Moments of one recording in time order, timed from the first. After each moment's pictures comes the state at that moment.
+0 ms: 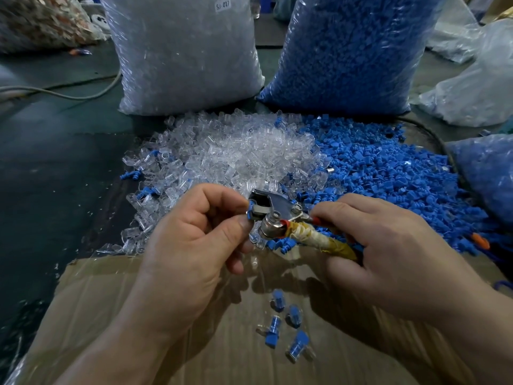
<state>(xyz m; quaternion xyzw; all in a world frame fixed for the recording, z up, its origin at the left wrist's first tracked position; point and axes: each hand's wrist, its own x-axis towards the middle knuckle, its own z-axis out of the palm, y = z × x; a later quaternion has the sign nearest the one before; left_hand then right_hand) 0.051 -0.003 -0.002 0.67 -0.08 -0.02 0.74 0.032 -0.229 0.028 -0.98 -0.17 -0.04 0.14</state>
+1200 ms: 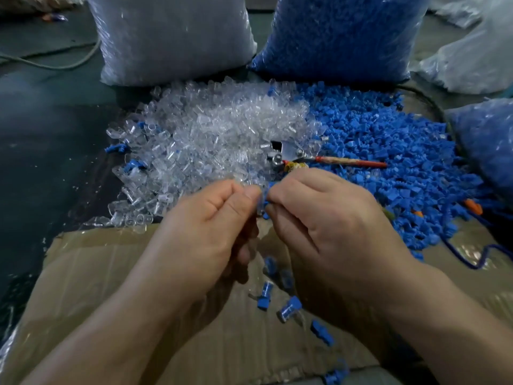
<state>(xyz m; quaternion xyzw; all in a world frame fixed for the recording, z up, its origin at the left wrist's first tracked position) 0.042 -0.014 0.005 0.76 -0.06 -0.13 0.63 0.031 -0.186 0.014 -0.93 -0.24 -0.15 0.23</state>
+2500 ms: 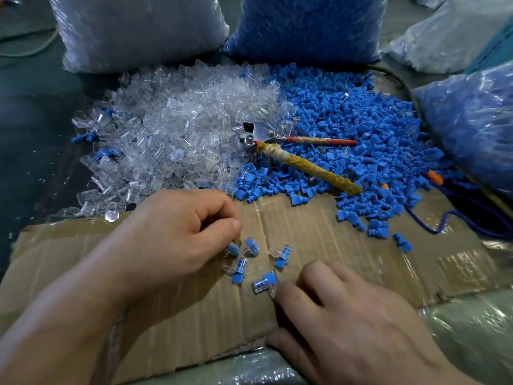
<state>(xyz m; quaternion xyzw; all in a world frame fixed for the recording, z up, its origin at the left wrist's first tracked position) 0.046 0.001 -0.001 0.90 -0.28 -0.08 0.32 -0.076 -0.200 -0.012 -0.98 -0.18 -0.07 0.04</state>
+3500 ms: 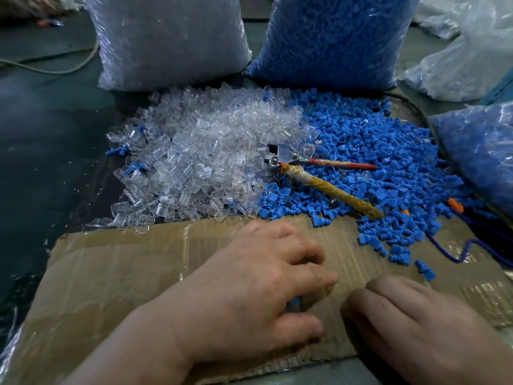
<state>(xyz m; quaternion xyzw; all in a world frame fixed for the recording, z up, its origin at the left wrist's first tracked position) 0.028 -0.027 -0.008 0.83 -0.53 -0.03 0.19 -0.065 -0.255 -0.023 -0.96 -0.26 -0.15 0.02</state>
